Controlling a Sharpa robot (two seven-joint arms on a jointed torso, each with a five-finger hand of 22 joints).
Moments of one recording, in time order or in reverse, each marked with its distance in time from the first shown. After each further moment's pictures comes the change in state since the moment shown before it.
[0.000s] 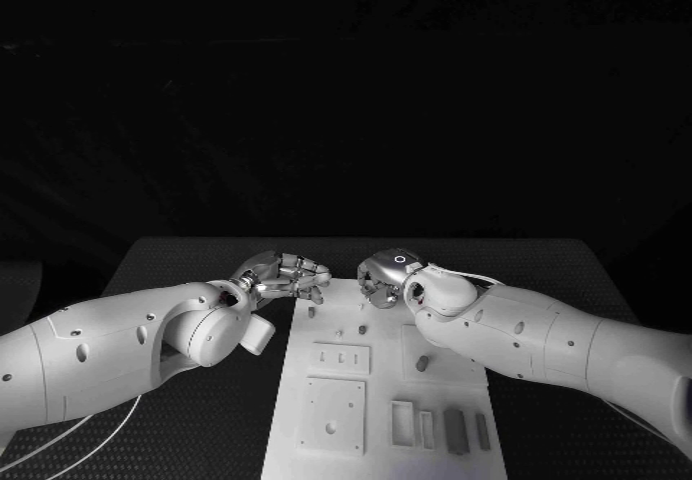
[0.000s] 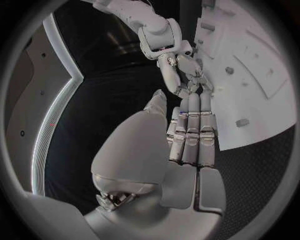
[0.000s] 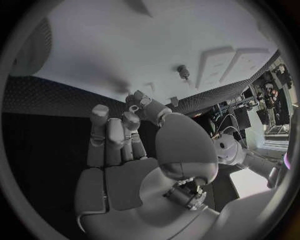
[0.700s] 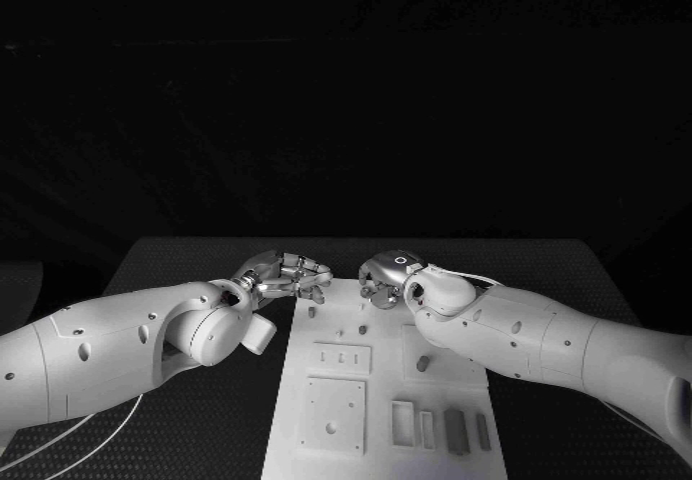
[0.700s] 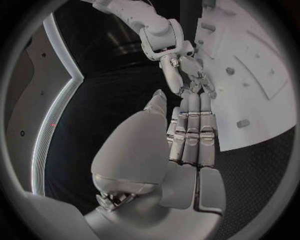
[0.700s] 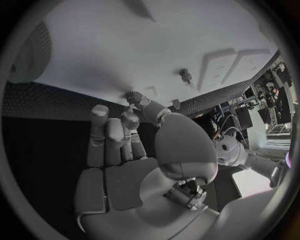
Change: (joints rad) left arm 0.001 0.003 0.000 -0.001 0.000 0.000 -0.001; left_hand 0.000 0.000 0.000 0.000 0.000 0.000 0.000 0.000 -0.001 0.000 0.000 0.000 0.000 0.004 -0.004 0.000 0.002 0.000 0.000 0.000 0.000 0.000; right arm -0.003 0.014 -0.004 -0.029 0.017 0.013 0.000; right_hand -0.010 -0.026 0.011 0.002 0.000 -0.052 0.052 -0.101 -0.043 -0.015 0.015 0.000 -0.012 -0.027 0.034 0.000 -0.042 0.000 -0.001 0.004 0.000 0.000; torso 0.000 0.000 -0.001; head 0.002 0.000
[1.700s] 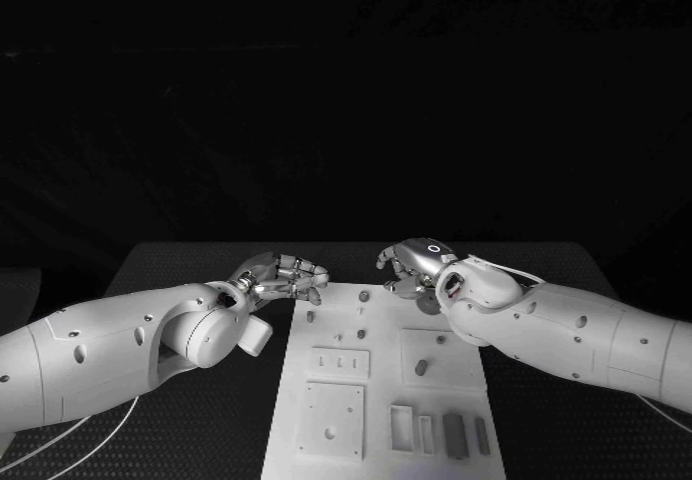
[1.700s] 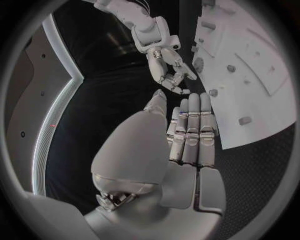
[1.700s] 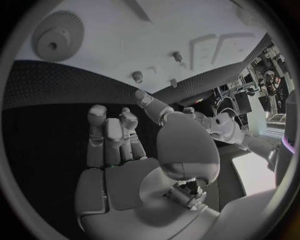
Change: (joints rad) left arm 0.005 -0.016 0.000 0.002 0.000 -0.001 0.001; left_hand 0.000 0.000 0.000 0.000 0.000 0.000 0.000 0.000 0.000 0.000 0.000 0.000 0.002 0.000 0.000 -0.004 0.005 0.000 0.000 0.000 -0.004 0.000; right arm 0.041 -0.189 0.033 0.214 0.101 -0.071 0.027; right_hand -0.006 -0.043 0.003 0.003 0.000 -0.030 0.027 -0.028 -0.023 -0.023 0.038 0.012 -0.007 0.002 0.020 0.009 -0.001 -0.021 0.001 0.003 0.000 0.000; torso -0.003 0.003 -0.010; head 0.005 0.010
